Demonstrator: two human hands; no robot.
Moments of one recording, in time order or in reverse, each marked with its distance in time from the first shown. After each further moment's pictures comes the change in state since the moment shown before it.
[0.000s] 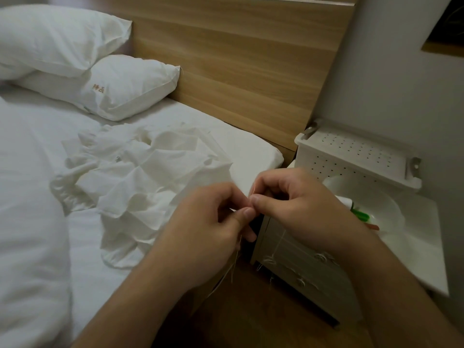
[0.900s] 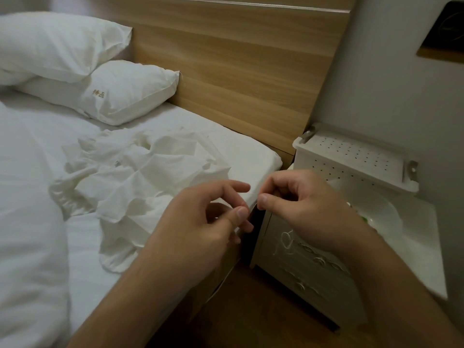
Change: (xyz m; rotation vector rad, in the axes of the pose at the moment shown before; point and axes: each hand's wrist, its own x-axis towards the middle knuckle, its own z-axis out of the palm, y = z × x) left_hand -0.001 0.005 -0.004 -0.129 0.065 0.021; right_hand -0.004 0.007 -0.010 0.028 0.046 0.042
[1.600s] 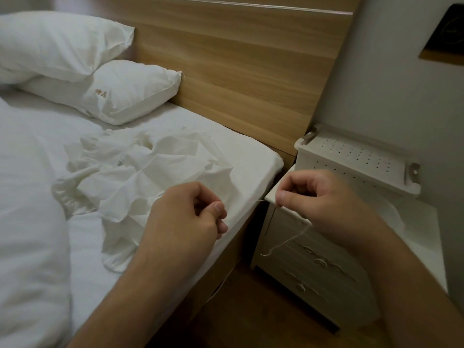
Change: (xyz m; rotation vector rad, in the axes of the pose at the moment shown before) left_hand 0.006 -0.011 -0.005 0.128 0.226 -0.194; right_hand -0.004 0.008 -0.015 0.067 0.031 0.076
